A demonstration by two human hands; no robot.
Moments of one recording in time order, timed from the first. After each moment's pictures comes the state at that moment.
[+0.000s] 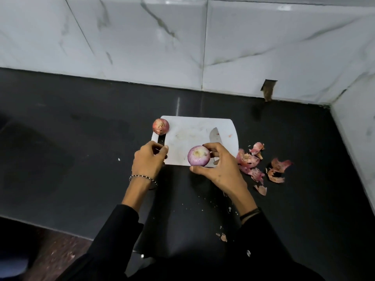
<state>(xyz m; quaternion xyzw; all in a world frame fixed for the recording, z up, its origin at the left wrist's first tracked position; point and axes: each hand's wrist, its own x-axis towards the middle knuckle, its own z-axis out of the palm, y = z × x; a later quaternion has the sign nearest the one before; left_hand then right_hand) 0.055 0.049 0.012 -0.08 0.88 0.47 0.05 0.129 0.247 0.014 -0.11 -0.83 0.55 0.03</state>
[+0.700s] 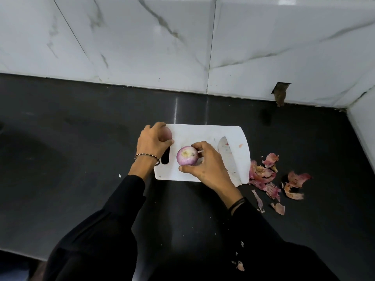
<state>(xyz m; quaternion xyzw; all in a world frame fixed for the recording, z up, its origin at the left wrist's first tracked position) -0.066 0.045 -0.013 0.05 0.95 0.30 0.00 0.046 0.210 -0.007 -0.11 -0.84 0.53 -0.01</state>
